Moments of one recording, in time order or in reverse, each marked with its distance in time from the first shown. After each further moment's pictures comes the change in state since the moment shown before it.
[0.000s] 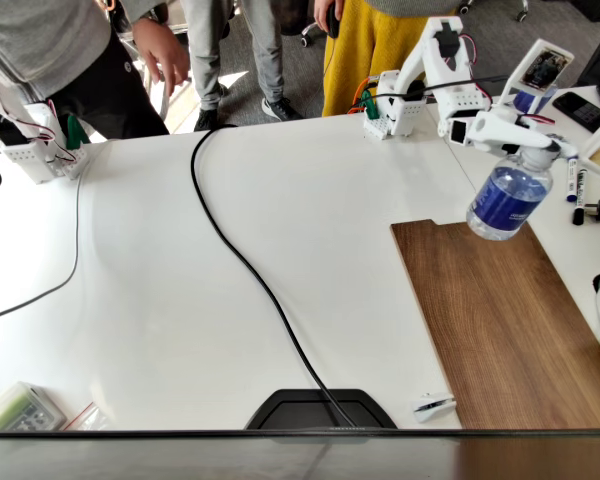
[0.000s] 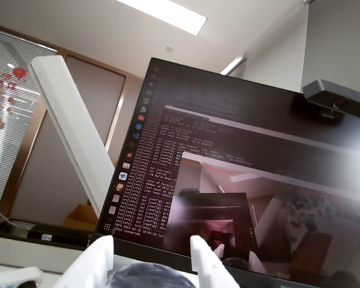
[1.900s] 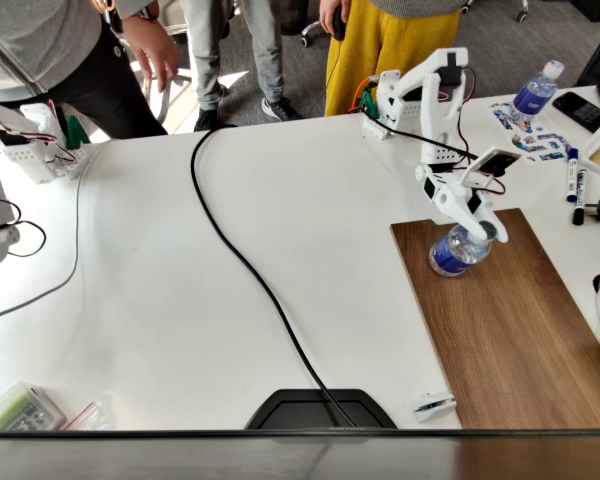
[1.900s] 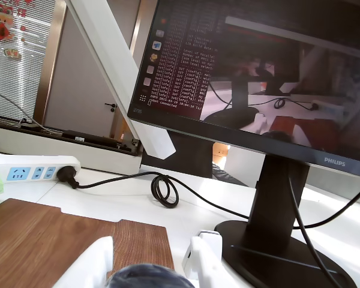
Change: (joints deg) arm 0.6 -25.2 5.6 -13.0 1.8
